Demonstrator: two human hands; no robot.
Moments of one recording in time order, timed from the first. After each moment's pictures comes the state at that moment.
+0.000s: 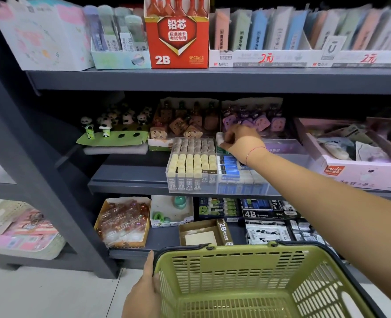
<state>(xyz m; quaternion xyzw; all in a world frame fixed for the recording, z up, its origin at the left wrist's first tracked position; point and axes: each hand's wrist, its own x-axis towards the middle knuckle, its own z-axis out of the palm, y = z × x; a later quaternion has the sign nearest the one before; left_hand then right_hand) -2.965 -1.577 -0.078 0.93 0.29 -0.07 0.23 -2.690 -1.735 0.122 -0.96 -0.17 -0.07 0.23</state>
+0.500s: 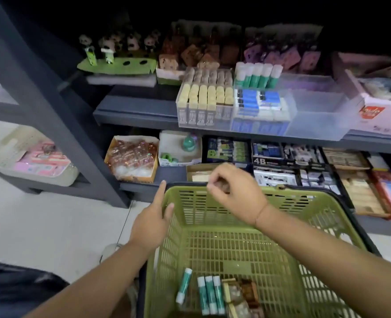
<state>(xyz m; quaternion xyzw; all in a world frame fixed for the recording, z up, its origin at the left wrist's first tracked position) -2.973 -1.571 -0.088 0.92 0.22 -0.02 0.33 -2.866 -1.760 -0.013 -0.88 -0.34 0.04 0.34</state>
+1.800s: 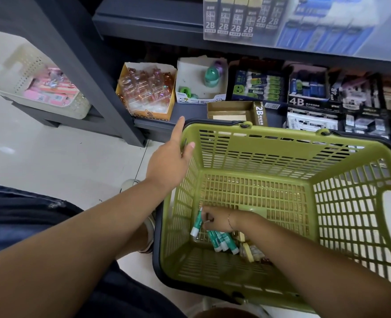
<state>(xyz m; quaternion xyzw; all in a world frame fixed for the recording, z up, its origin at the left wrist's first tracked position) -2.974 -1.580 -0.080 0.92 0.24 -0.01 0.32 -2.956 -1.748 -0.212 -0.75 -0.32 0.56 0.13</state>
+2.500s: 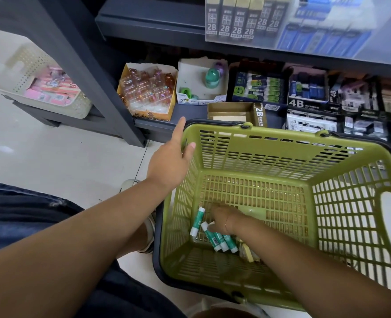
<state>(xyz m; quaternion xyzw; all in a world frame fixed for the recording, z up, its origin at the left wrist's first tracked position) -2.974 -1.580 -0.083 0.92 0.23 -0.01 0.31 -2.961 -1.750 -0.216 -0.82 -0.32 0.48 0.01</state>
